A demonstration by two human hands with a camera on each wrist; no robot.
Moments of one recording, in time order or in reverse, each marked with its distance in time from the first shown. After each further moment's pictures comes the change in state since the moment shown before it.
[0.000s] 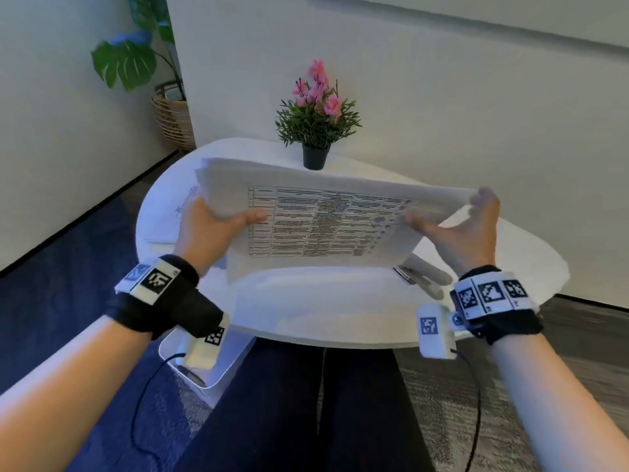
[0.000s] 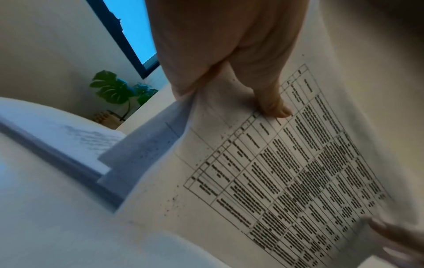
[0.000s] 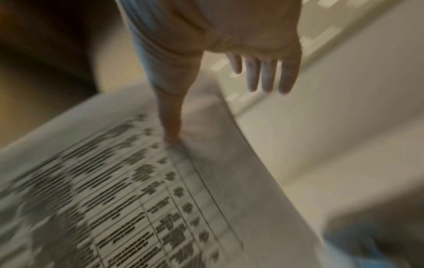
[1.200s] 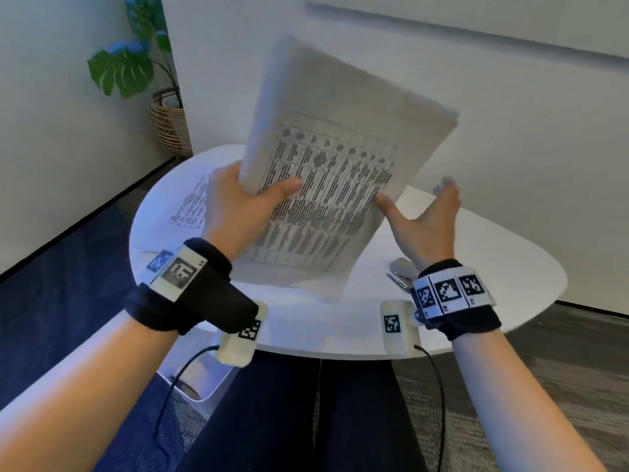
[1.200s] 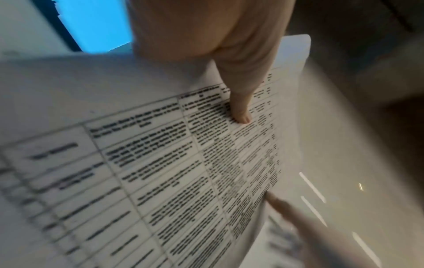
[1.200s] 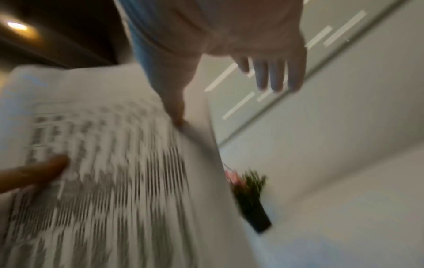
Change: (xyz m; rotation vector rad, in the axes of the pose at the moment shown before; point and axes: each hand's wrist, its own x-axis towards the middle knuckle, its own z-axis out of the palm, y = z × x) left_hand 0.001 0.058 0.043 0.049 0.039 0.235; right_hand -0.002 -0.033 0.038 0.048 -0.038 -0.042
